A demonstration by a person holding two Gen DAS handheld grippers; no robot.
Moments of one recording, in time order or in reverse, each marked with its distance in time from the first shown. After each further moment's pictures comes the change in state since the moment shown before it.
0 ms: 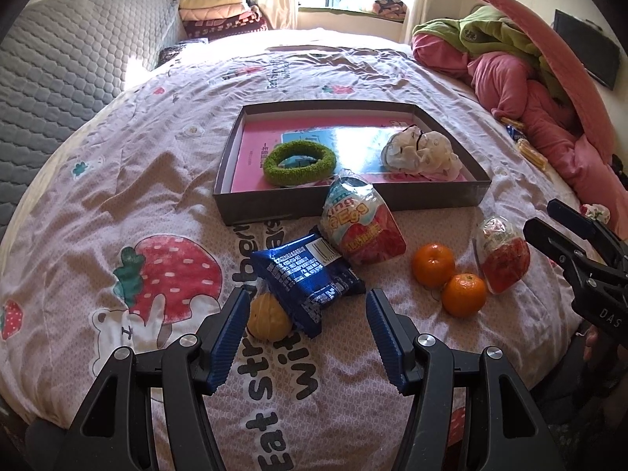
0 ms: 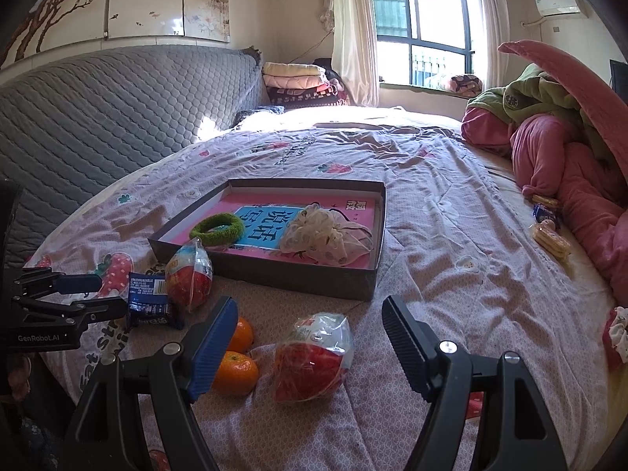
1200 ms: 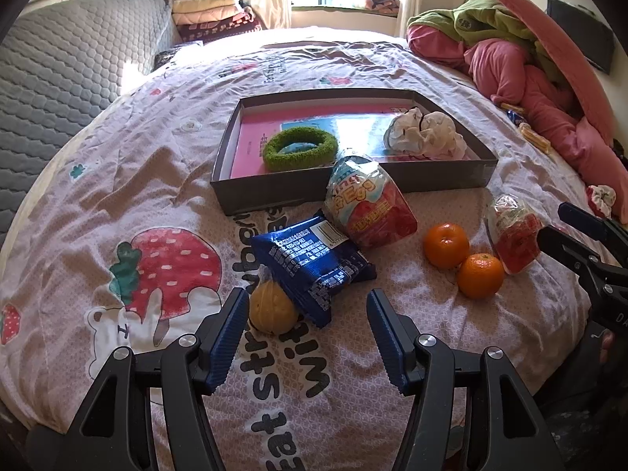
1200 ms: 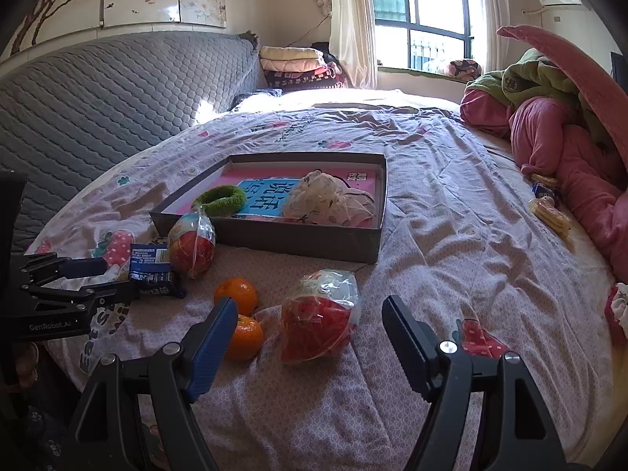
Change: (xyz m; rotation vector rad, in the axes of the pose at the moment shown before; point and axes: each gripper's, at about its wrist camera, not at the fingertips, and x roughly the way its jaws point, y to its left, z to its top) left arm 0.014 -0.001 -0.011 0.042 0.001 0.017; right arm 0.000 0.003 -0.020 0.014 0.062 -0.006
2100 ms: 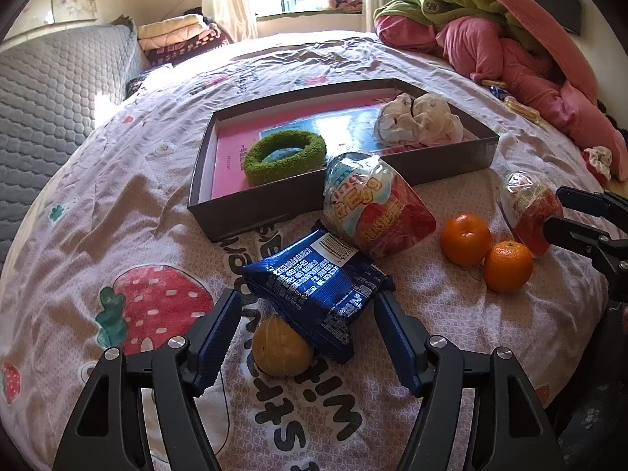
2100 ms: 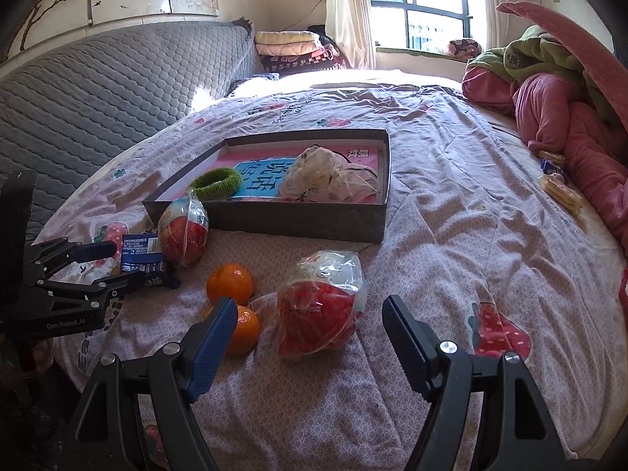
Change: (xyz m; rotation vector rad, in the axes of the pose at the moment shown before) left arm 0.032 0.002 0.008 0.155 -0.031 -0.021; right arm 0.020 -0.005 -0.005 0.036 0.074 0.025
